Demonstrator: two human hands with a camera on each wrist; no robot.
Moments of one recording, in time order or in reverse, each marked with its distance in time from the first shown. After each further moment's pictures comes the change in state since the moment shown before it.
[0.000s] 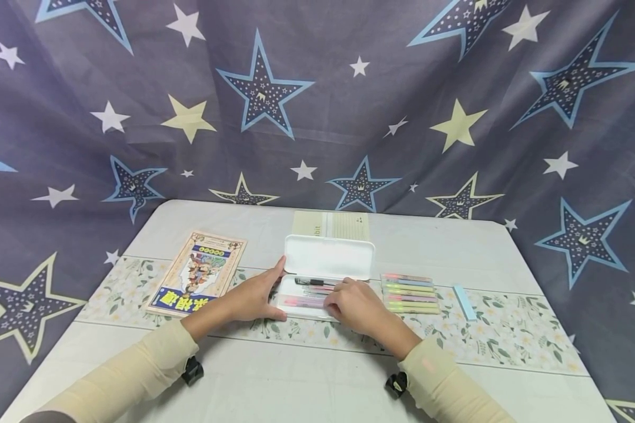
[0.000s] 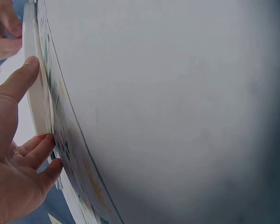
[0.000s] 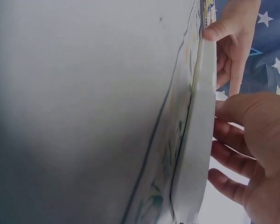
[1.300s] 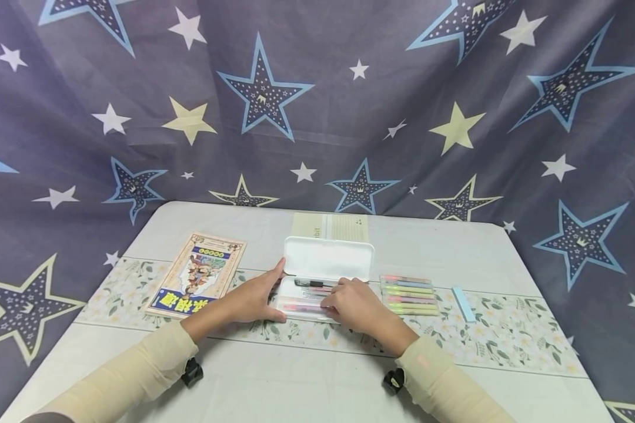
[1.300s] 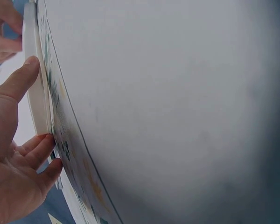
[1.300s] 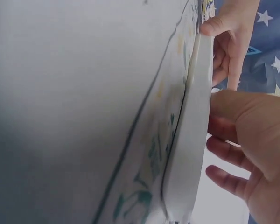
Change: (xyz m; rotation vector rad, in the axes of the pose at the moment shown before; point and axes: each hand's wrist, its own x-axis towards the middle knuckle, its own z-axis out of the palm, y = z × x) left_hand 0.001 -0.002 0.001 0.013 -0.009 -0.005; right_hand 0.006 0.002 -0.002 -0.114 -0.021 -0.091
